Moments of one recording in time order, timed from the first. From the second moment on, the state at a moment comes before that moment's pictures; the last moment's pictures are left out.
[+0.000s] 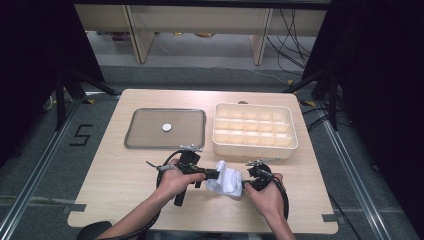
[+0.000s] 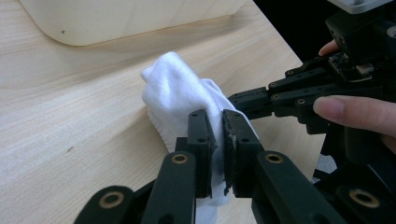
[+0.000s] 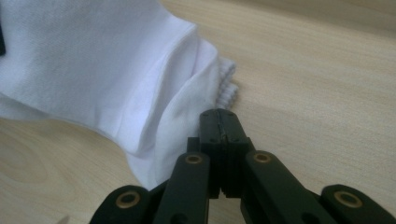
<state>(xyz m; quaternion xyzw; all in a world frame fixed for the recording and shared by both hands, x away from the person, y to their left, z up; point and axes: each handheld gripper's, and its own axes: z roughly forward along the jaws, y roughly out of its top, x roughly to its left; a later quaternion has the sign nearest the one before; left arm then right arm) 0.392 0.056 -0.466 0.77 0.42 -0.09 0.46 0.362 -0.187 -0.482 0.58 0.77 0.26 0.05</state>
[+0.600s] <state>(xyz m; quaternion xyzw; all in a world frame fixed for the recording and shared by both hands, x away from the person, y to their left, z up) 0.392 0.054 -0.465 0.78 0.41 -0.10 0.46 0.364 -0.176 -0.484 0.55 0.79 0.26 0.06</state>
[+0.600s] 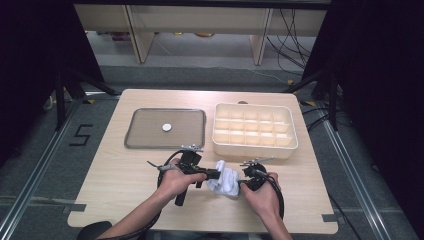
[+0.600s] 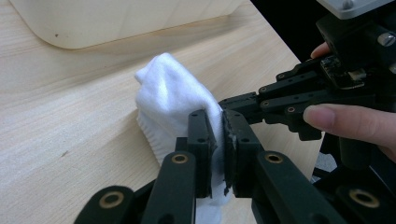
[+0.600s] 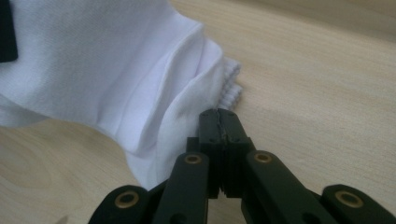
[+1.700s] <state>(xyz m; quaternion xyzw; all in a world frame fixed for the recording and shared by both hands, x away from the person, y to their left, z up) 0.391 0.051 -0.461 0.79 0.41 -0.08 0.45 0.365 -0.165 -0.484 0.57 0.78 0.26 0.05</state>
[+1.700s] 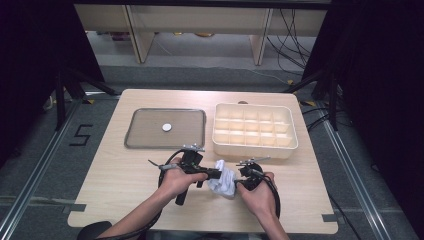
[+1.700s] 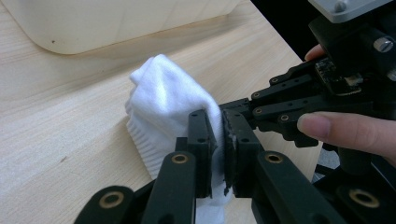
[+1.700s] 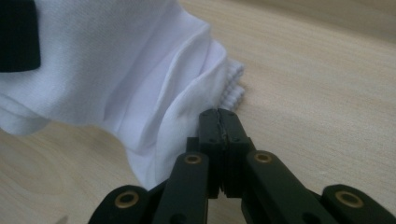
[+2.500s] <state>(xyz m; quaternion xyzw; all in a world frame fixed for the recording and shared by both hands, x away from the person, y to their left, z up) 0.392 0.046 -0.461 0.80 0.40 -0.08 0.45 0.367 -0.158 -0.485 0.56 0.79 0.26 0.05</state>
